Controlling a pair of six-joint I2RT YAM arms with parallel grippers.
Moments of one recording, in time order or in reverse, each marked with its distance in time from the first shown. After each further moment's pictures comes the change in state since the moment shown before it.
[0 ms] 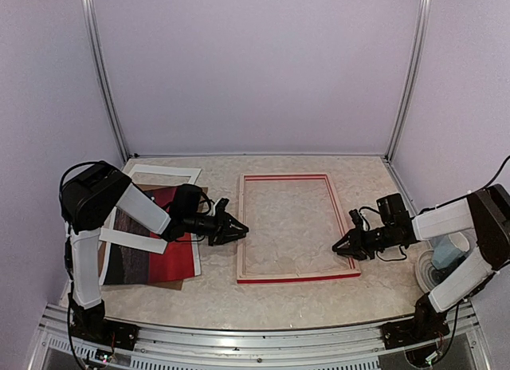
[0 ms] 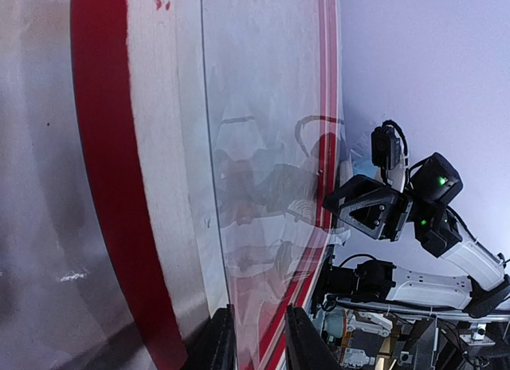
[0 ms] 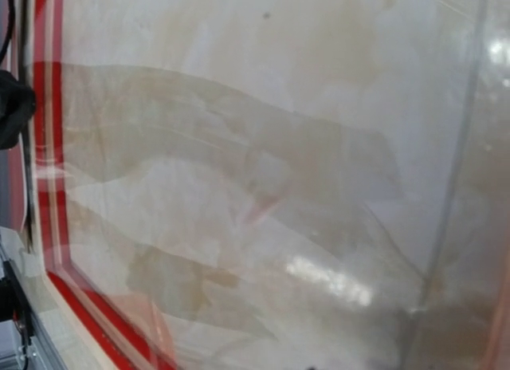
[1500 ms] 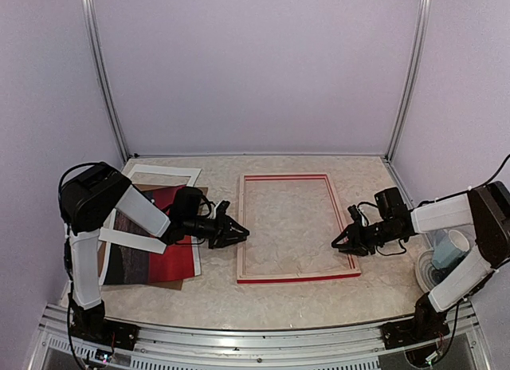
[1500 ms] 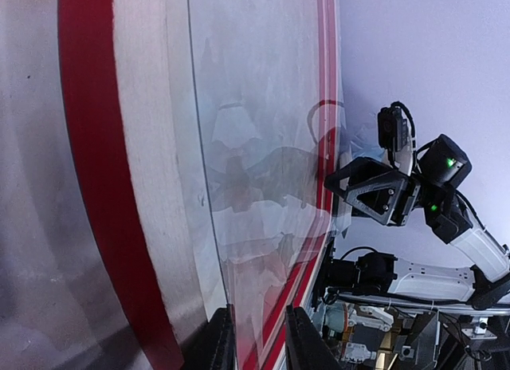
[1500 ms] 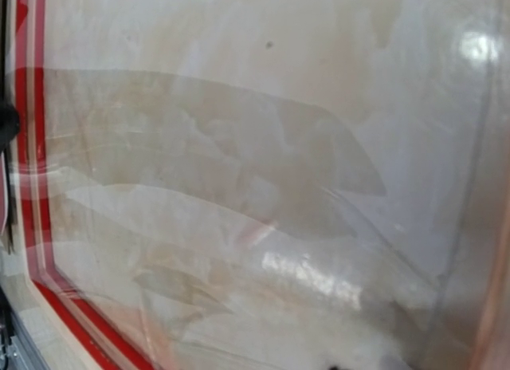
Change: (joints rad) left arm -0.018 -0.012 -0.031 0.024 -0.001 -0.004; right arm 0.001 0.020 0.079 -0.113 0.036 -0.063
